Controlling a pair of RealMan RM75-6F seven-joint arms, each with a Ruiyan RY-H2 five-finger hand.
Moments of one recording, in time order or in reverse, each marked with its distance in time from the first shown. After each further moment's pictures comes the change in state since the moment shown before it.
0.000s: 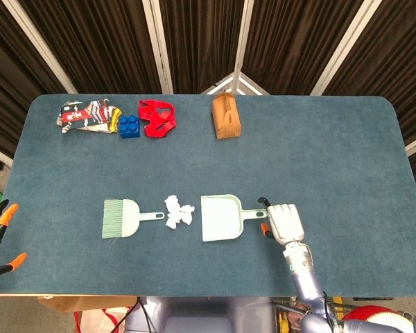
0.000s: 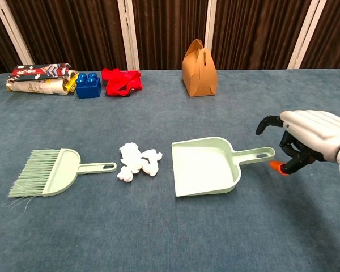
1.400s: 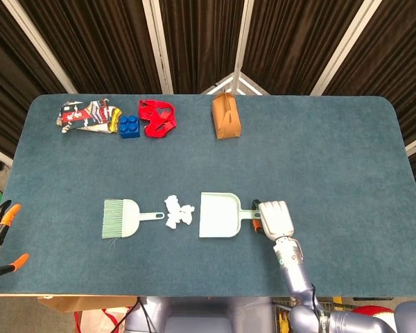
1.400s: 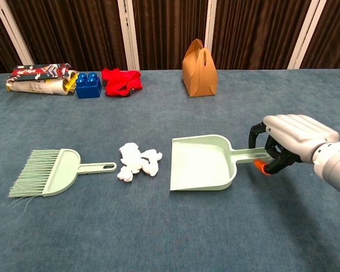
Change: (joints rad) left arm -0.006 0.009 0.004 -0.036 -0.019 -0.032 0.002; right arm 0.061 -0.070 0.015 0.099 0.045 -0.028 -0.001
